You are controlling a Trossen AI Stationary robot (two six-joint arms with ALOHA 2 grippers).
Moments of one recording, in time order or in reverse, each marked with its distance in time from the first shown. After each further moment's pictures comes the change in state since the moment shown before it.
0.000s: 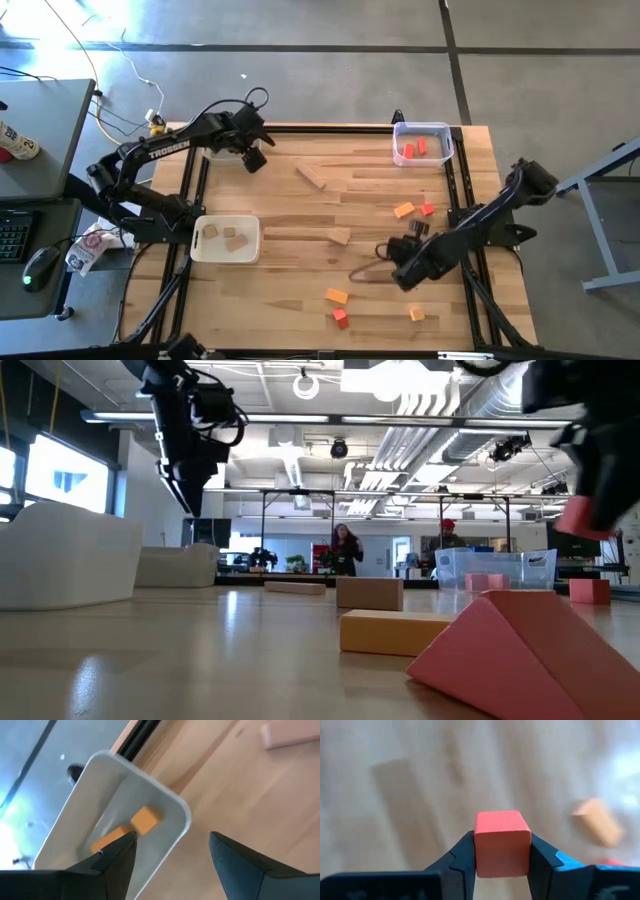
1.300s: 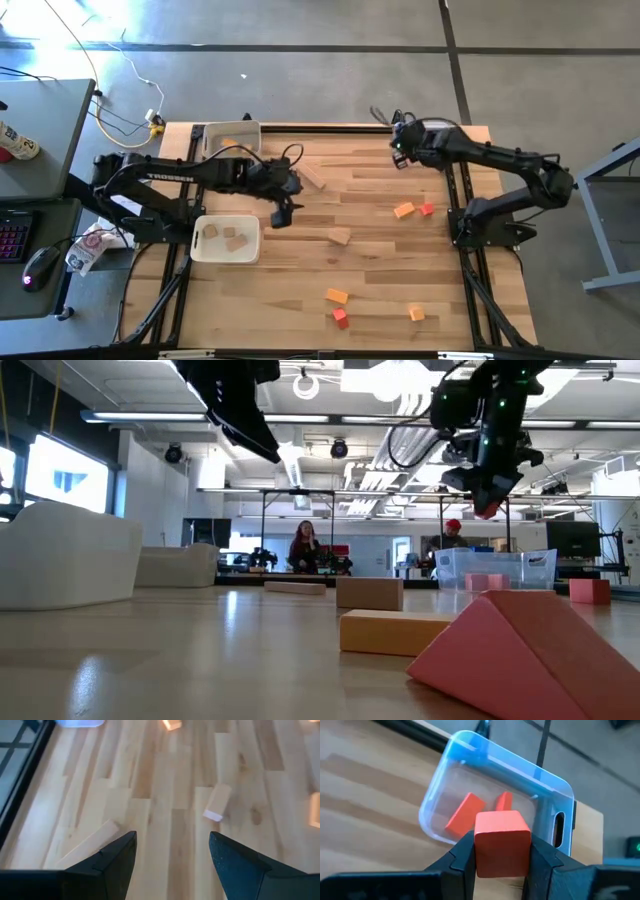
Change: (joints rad) left arm -0.608 0.000 0.000 0.386 0.192 -0.037; right arm -1.126 -0.195 0.001 0.023 0.269 -0.323
